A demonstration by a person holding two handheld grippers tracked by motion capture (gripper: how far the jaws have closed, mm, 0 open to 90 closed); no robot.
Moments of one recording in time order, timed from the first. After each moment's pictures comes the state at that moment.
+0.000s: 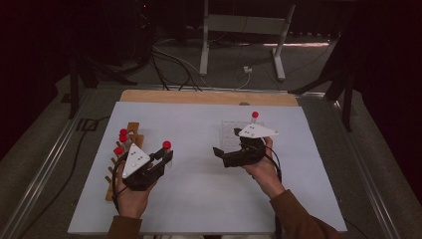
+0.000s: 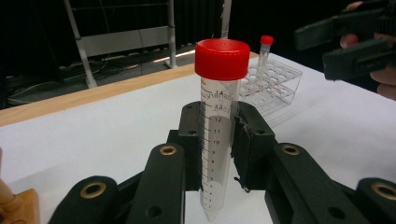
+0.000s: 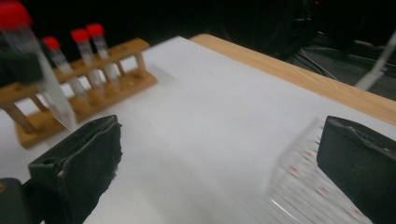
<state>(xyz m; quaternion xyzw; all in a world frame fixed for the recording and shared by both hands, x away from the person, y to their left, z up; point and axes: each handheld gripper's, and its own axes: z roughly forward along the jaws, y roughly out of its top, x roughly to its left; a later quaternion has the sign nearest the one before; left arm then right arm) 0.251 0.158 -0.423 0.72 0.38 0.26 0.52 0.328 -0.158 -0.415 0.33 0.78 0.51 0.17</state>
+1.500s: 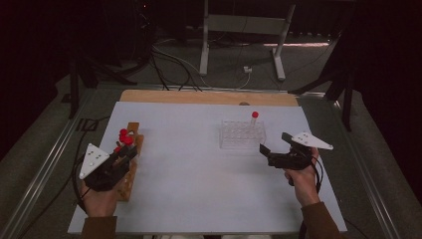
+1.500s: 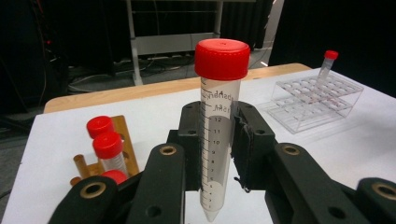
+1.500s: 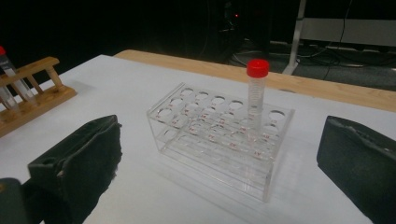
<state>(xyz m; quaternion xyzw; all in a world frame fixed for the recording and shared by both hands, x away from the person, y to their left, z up) 0.241 0.231 -0.413 0.67 0.45 0.30 0.51 0.315 -0.277 -0.434 0.43 0.70 0.52 0.23</state>
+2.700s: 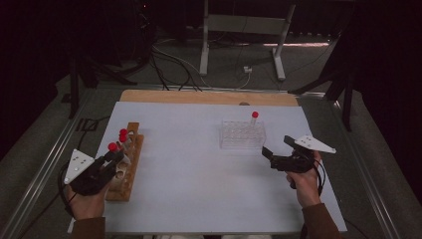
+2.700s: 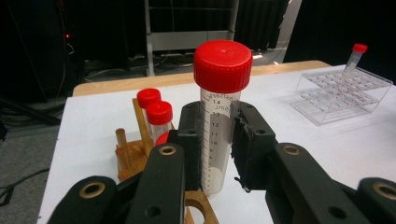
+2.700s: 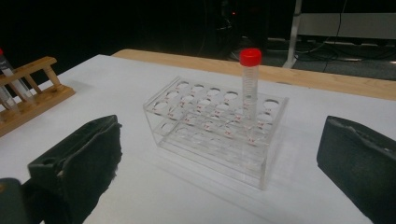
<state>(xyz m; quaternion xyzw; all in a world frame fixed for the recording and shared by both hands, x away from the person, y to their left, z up) 0.235 0.265 -0.428 0.66 0.47 0.31 0.50 0.310 -0.285 -0.440 0.45 0.69 0.52 0.23</state>
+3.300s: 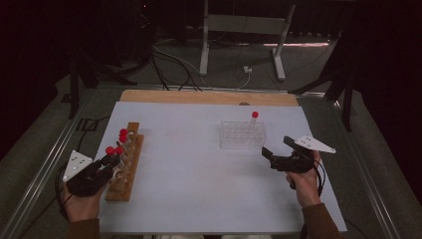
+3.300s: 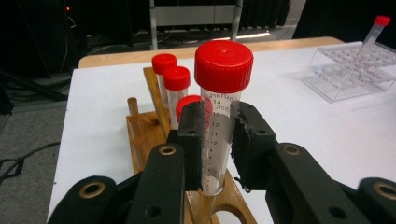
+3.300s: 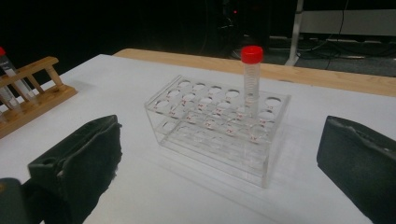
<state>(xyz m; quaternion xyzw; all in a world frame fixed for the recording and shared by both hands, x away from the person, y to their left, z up) 0.236 0.274 -0.438 0.68 0.49 0.29 0.46 0.310 -0.285 -0.442 0.45 0.69 0.52 0.22</state>
